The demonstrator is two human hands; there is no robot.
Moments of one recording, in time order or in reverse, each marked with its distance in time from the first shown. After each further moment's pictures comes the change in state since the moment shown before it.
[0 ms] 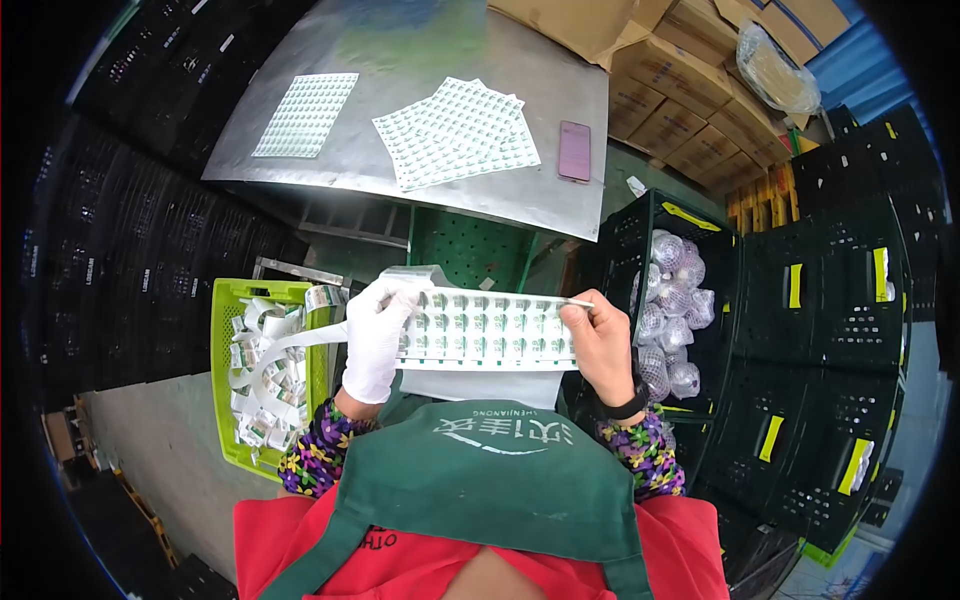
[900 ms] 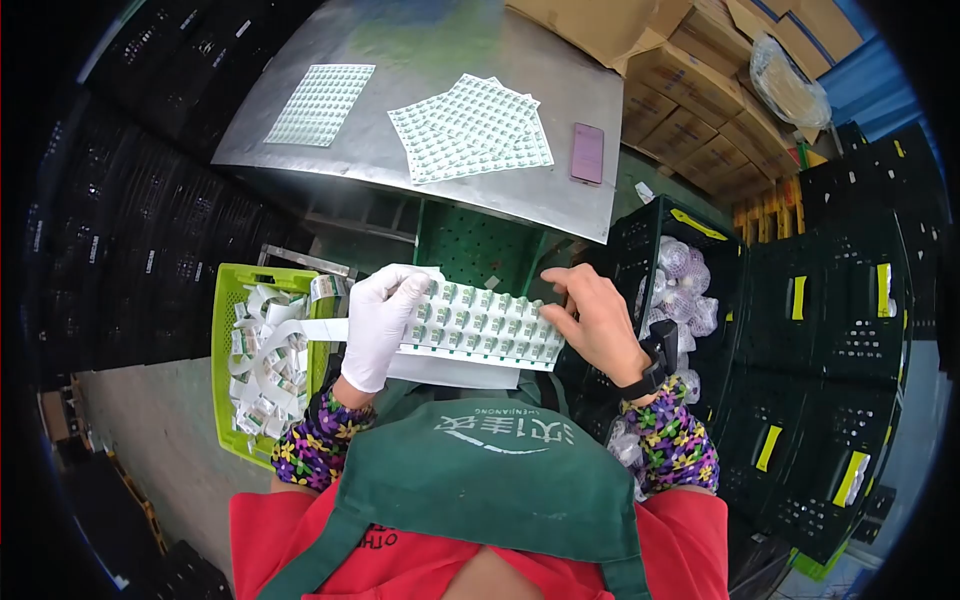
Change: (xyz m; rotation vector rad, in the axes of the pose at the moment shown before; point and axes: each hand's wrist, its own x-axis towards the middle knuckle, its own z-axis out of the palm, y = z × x) left_hand 0.002 0.016 -0.003 0.018 0.040 -0.037; right_hand 0.029 -0.021 0.001 -0.603 -0.237 -0.438
